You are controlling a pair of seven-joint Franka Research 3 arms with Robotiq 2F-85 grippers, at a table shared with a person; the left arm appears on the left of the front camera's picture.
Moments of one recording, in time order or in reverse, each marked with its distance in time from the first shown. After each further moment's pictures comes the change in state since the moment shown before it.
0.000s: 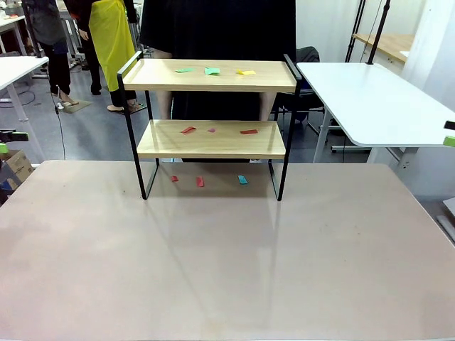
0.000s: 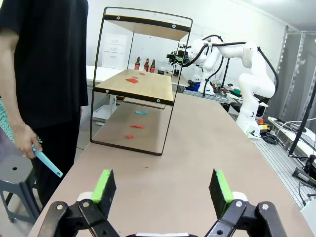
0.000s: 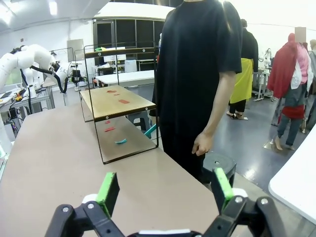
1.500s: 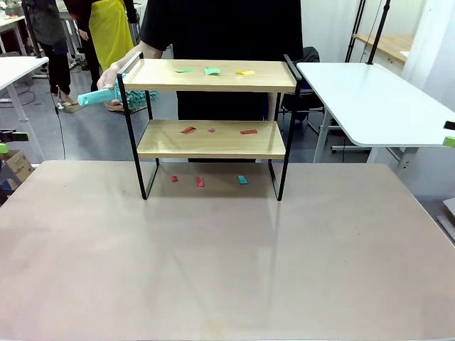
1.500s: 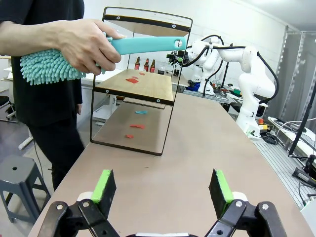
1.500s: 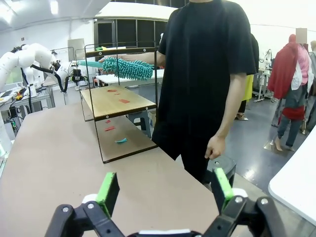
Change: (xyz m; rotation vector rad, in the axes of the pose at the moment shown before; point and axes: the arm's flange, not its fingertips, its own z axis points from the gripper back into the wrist) left arm 0.000 0.000 0.000 0.000 0.000 0.000; right arm -0.001 0.000 0.000 0.003 0.002 0.007
